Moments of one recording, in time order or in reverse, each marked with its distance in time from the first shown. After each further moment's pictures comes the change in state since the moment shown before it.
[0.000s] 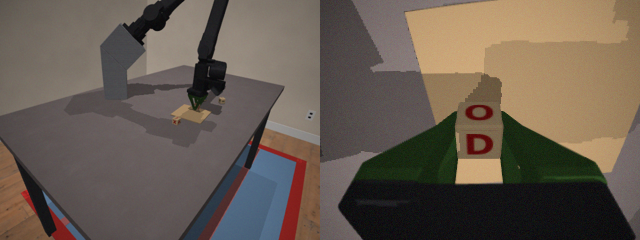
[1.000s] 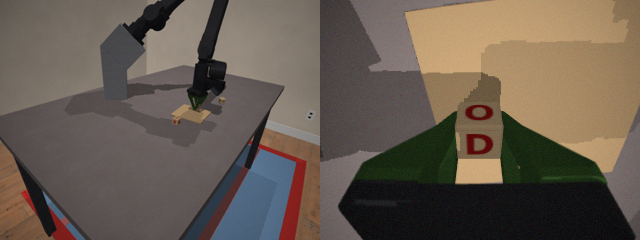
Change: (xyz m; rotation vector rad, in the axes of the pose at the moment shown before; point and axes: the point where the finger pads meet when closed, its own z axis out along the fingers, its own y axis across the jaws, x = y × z) arm 0.000 0.000 0.000 0.001 0.000 0.003
